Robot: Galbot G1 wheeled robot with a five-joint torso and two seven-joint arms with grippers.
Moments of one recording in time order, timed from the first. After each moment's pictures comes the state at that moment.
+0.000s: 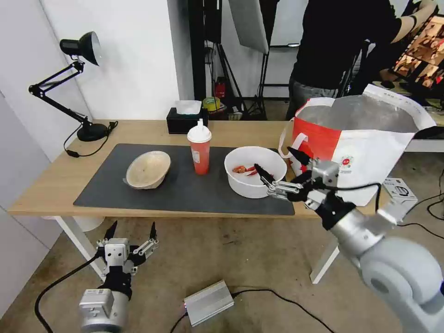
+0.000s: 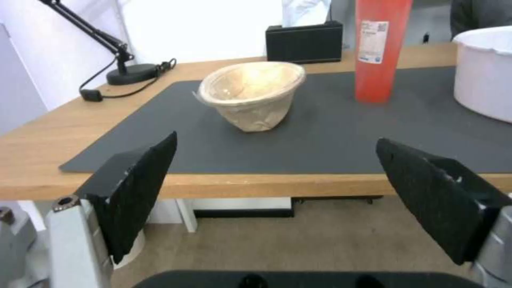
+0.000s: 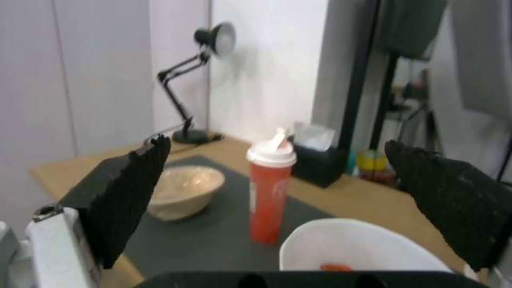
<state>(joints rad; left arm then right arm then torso) 1.82 -1.52 -0.59 -2.37 0.03 0.12 -0.05 -1.13 0.77 0.42 2.34 0.80 -0.30 -0.07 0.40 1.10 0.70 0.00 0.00</state>
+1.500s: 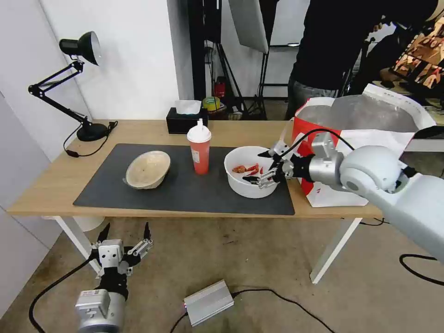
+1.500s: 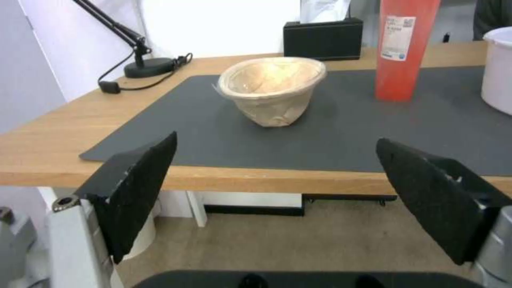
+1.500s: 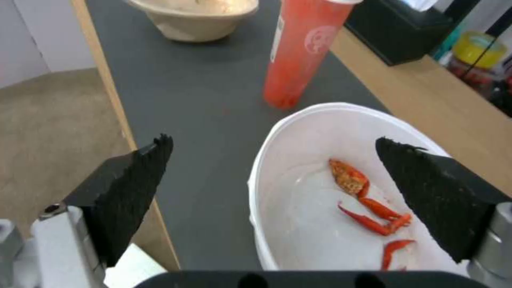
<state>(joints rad) 1.82 -1.56 -0.61 -2.36 0.03 0.12 -0.06 -0.29 0.56 -0.27 1.92 0.84 -0.58 -0.38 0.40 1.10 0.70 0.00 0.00</state>
